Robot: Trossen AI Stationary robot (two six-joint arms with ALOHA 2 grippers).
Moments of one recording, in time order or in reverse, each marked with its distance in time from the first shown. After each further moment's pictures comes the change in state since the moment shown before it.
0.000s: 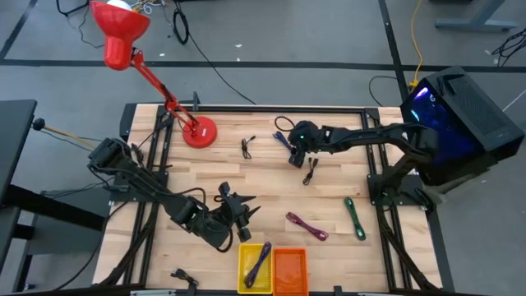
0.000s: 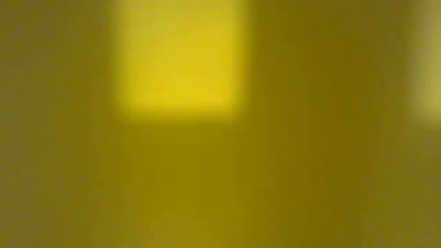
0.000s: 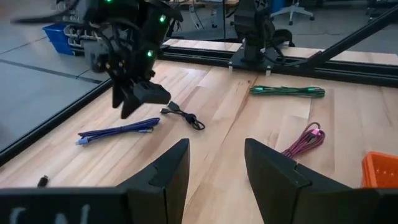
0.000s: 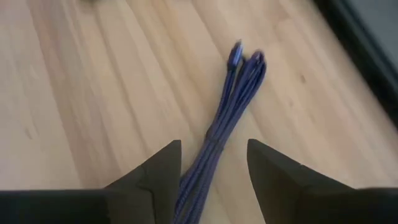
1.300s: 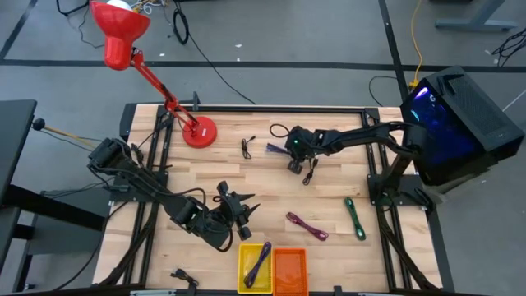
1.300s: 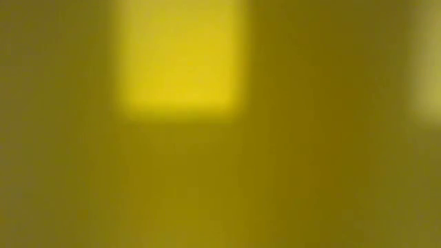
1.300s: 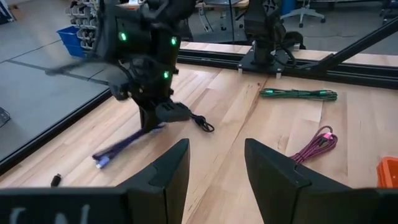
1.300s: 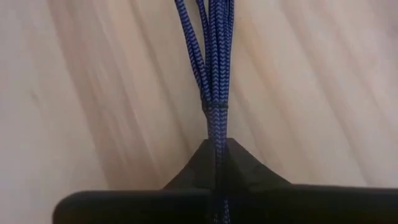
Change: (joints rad) left arm 0.002 0.001 0.000 -0.008 -0.043 -0.009; right arm 0.010 0.102 0.035 -0.047 -0.089 0.037
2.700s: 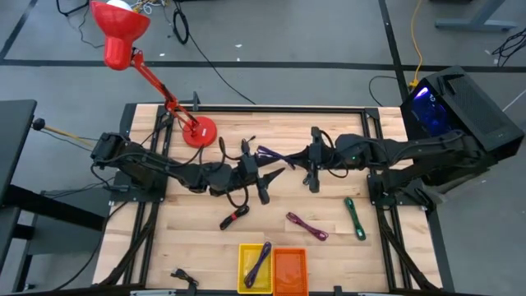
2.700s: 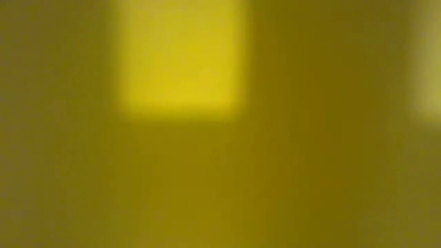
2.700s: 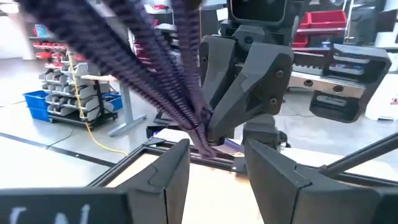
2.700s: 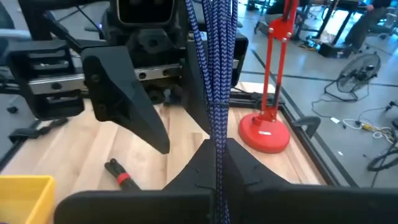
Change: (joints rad) left arm 0.354 -0.027 0.000 0.599 0.412 0.445; right arm 0.441 -0.572 0.119 0.070 0.127 -0.076
